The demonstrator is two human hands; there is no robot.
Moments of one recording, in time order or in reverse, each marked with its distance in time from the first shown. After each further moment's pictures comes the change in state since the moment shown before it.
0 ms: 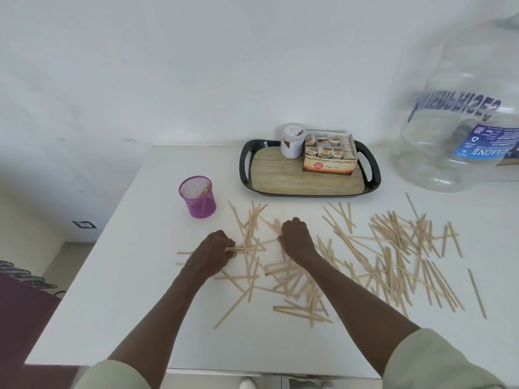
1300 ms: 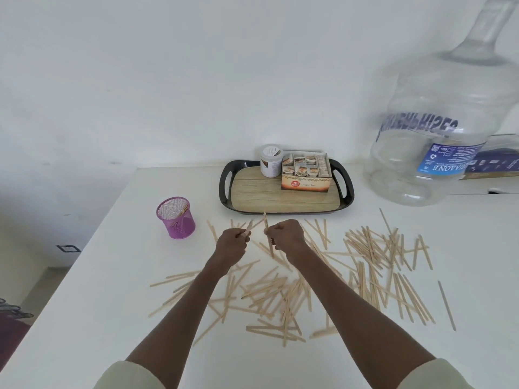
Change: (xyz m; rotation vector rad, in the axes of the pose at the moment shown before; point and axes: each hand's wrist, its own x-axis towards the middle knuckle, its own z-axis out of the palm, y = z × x) left_hand 0.066 0.110 0.006 -0.797 0.069 -0.423; right_hand -0.004 0.014 -0.073 0.907 0.067 0.345
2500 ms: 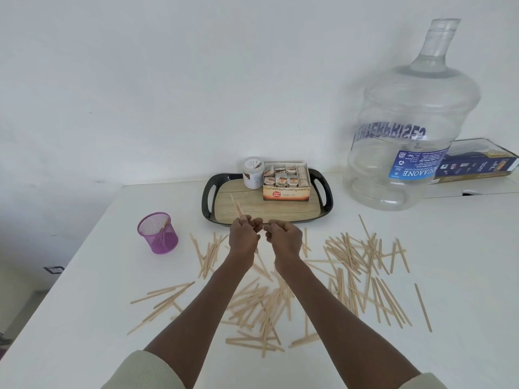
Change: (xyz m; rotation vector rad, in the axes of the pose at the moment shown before) left_hand -0.014 0.085 0.081 -0.579 0.202 -0.060; right_hand -0.007 0.001 -0.034 0.563 0.242 0.035
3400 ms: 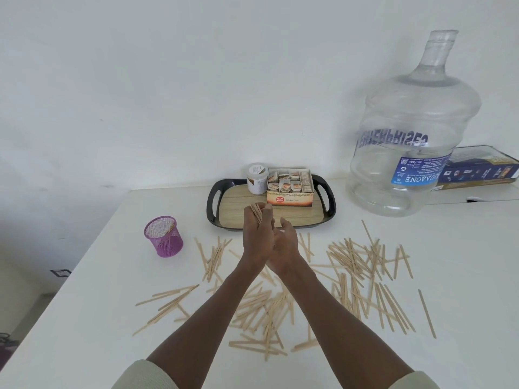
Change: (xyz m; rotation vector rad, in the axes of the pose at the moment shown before) left_hand -0.035 0.019 0.014 0.073 -0.113 0.362; right_hand -0.014 -0.018 0.003 0.766 -0.499 0.533
